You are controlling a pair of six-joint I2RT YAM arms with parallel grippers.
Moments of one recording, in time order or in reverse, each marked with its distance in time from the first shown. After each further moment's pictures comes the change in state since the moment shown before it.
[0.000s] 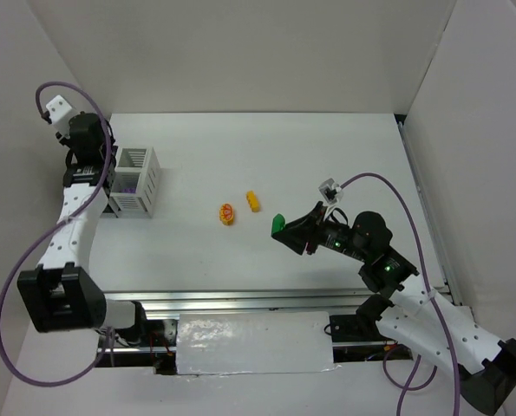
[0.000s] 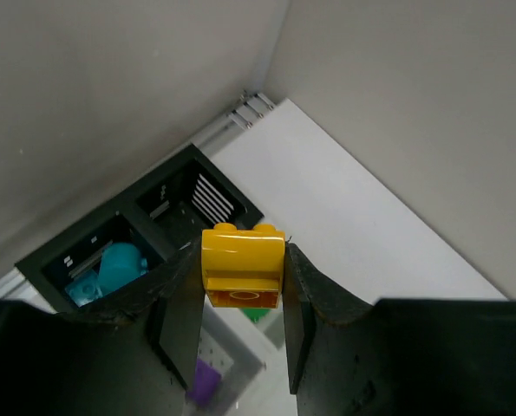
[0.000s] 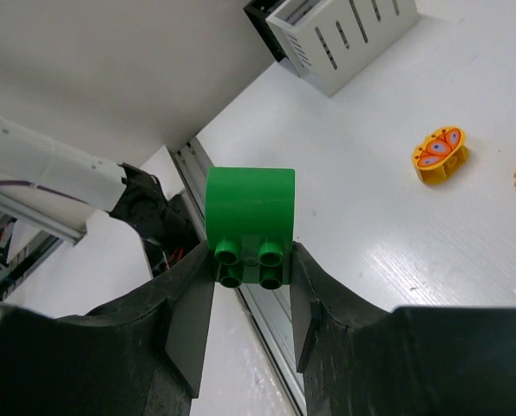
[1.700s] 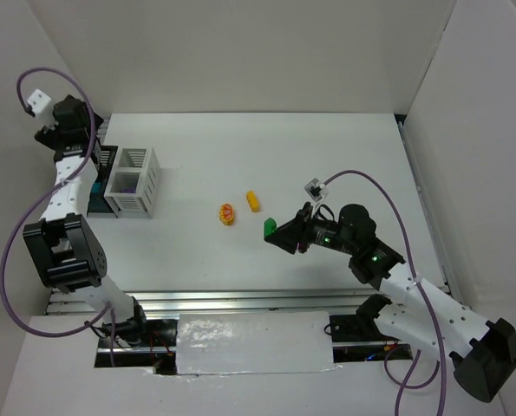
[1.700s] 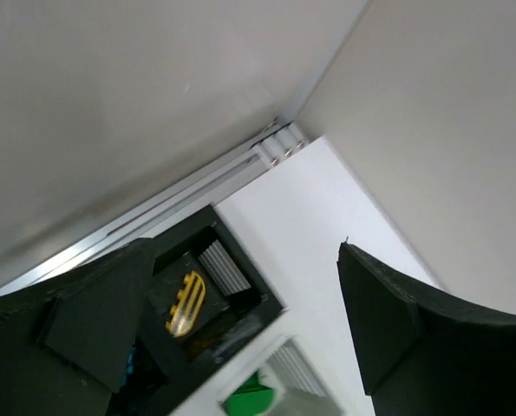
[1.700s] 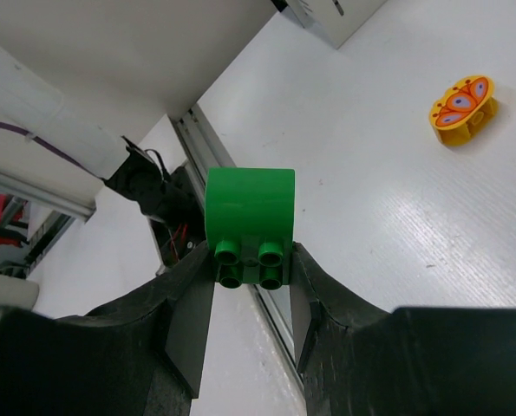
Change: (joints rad) left arm 0.166 0.355 0.171 0.137 0.000 -0.087; right arm 0.000 0.132 -0.009 0.026 -0.053 0.028
